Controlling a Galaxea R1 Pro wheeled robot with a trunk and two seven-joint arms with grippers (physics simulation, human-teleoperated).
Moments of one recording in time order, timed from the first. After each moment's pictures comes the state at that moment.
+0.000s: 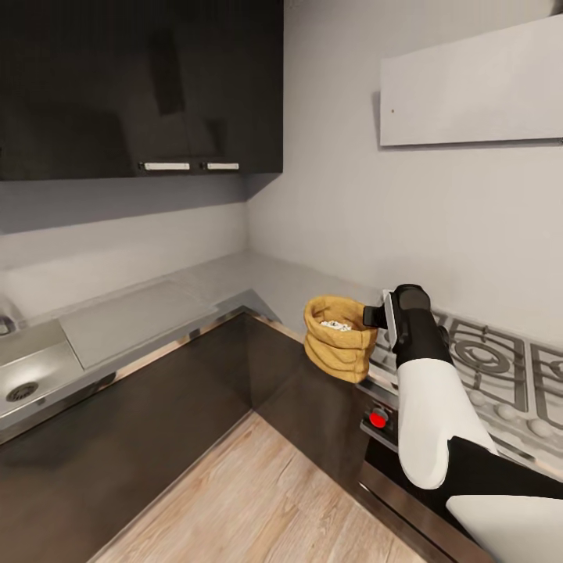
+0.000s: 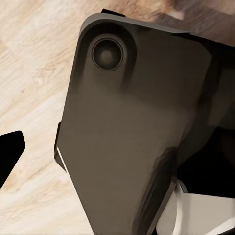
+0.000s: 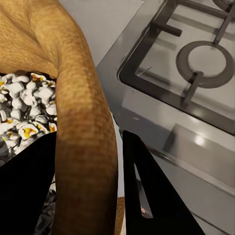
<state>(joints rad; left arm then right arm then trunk) 0.00 -0.05 0.01 -0.07 0.25 -0.09 0.06 -1.11 0.16 -0.40 -0.92 0.40 1.04 0.03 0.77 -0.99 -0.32</state>
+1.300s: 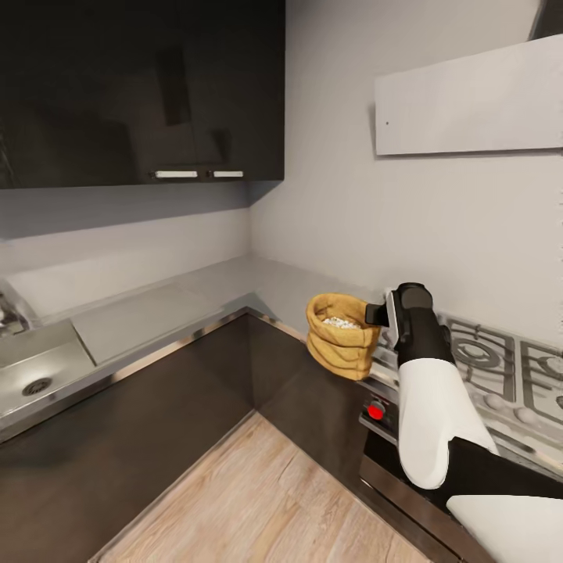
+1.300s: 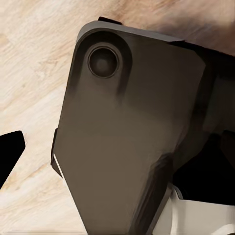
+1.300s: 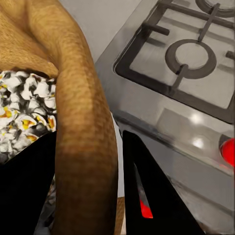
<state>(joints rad) 0.00 -0.05 0.01 -0.07 0.25 -0.09 0.06 -1.11 0.16 -0.40 -0.94 0.41 1.04 0.03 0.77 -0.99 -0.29</state>
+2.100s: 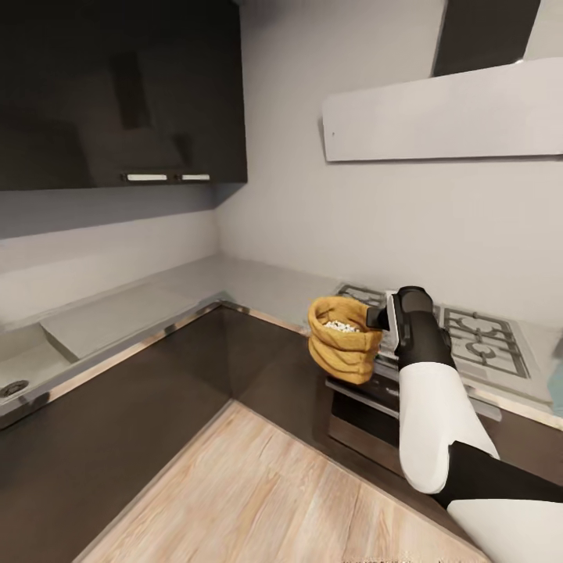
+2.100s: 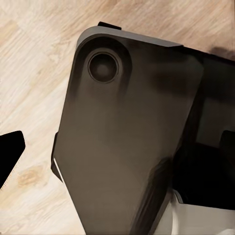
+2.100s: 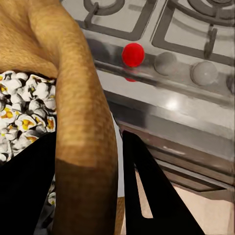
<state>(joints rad) 0.00 -0.05 0.01 -0.07 0.25 -0.09 0.06 -1.10 0.16 -0.40 -0.94 0.41 1.04 0.02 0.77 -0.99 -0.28</state>
